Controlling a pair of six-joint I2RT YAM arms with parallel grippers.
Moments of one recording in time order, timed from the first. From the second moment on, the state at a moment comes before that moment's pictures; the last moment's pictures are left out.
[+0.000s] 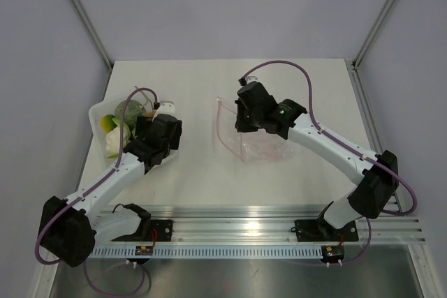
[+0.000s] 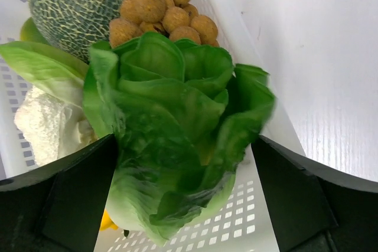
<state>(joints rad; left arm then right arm) -0.49 1.09 0.73 -0.42 -0.62 -0.11 0.80 1.54 1.45 -0.70 0.15 0.58</state>
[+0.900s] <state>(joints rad) -0.49 1.18 0.87 -0.55 -0.79 -0.28 0.80 1.50 1.42 -0.68 0.14 0.58</state>
